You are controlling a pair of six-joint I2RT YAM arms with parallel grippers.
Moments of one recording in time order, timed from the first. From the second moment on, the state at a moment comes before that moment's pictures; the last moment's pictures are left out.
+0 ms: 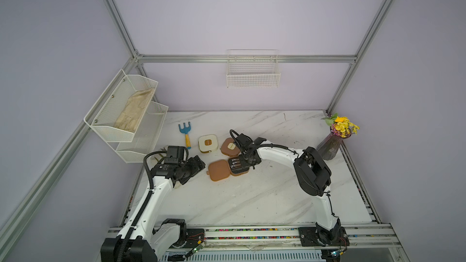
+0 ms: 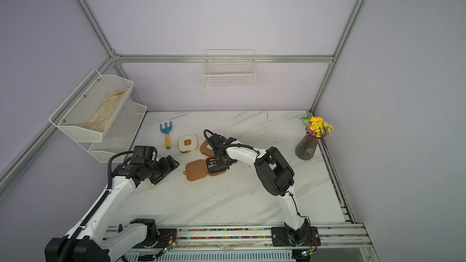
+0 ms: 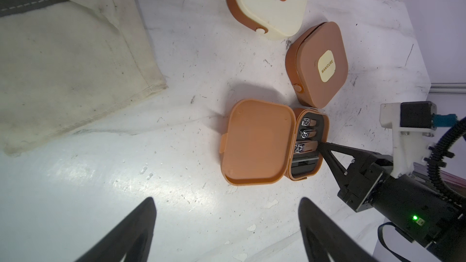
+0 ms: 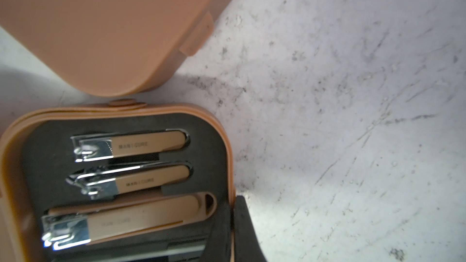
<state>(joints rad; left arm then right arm) -0.05 1.04 0.79 -0.77 0.22 -0.70 0.80 2.10 1.58 -0.76 0.12 0.49</state>
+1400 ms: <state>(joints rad) -0.15 1.09 0.64 -0.24 0.47 -0.73 0.75 1.75 1.50 -0.84 0.01 0.50</state>
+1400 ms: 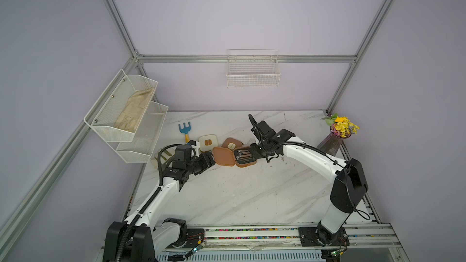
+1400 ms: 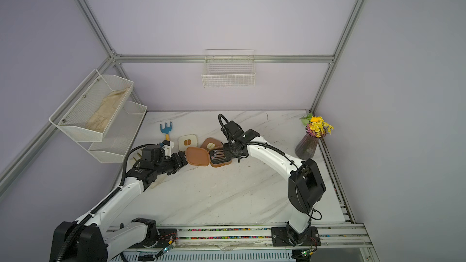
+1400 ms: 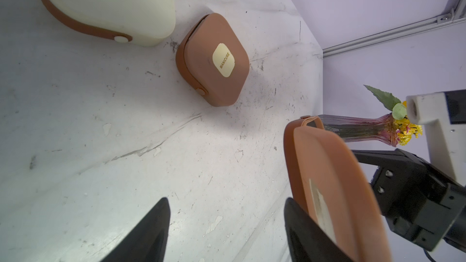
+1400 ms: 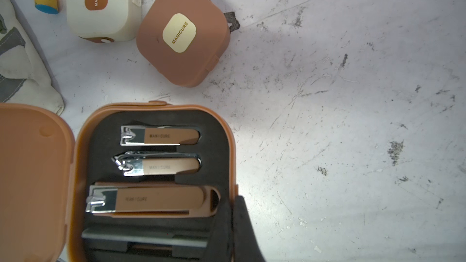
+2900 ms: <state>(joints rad) -0.28 1.25 0.56 -0.17 0.35 -0.74 1.00 1.69 1.13 -0.50 0.27 0.84</state>
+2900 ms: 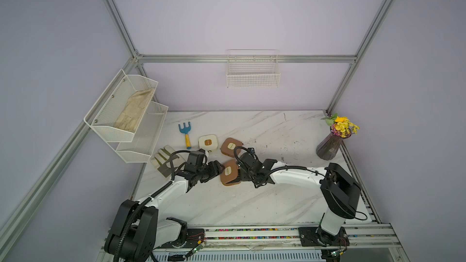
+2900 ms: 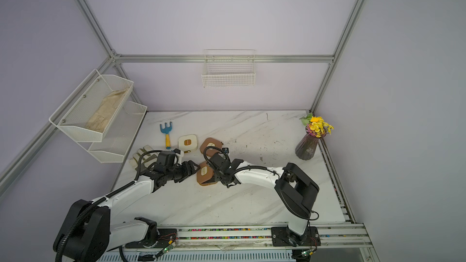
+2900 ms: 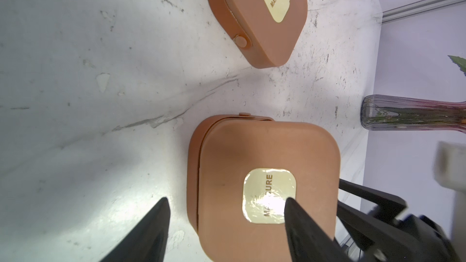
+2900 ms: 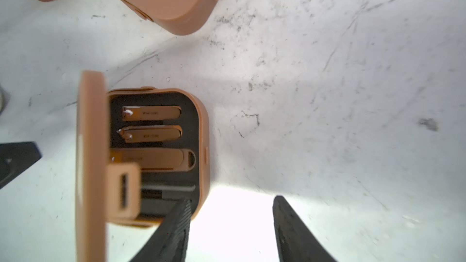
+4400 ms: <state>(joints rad) -0.47 1.54 0.80 -0.40 0.05 -0.76 0.92 1.94 1.32 -0.48 0.02 0.70</state>
